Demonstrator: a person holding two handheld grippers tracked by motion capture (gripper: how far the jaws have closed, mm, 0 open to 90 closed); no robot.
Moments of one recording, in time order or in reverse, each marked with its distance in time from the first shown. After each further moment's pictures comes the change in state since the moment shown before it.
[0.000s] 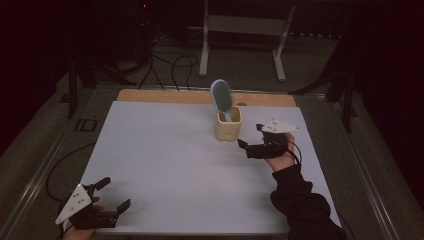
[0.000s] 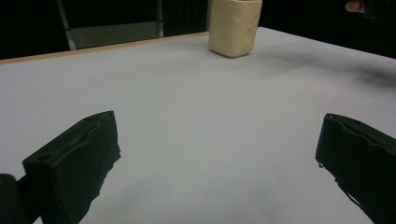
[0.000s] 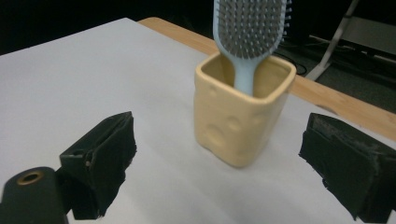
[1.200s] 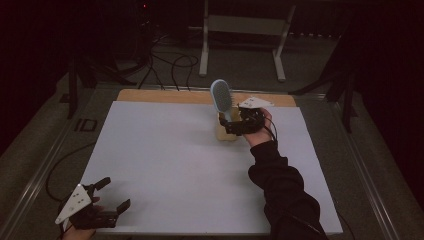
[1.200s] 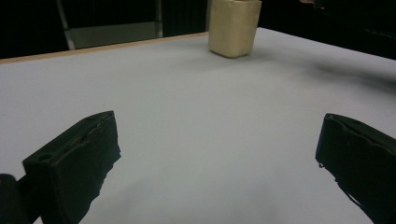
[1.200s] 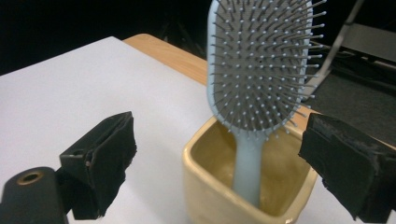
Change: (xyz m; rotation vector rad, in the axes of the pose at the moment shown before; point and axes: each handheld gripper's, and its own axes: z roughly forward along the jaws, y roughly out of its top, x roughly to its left) left arm 0.001 0.000 0.000 -0.003 -0.002 -0.004; right arm -0.006 0.049 0.074 -0.003 -0.012 0.006
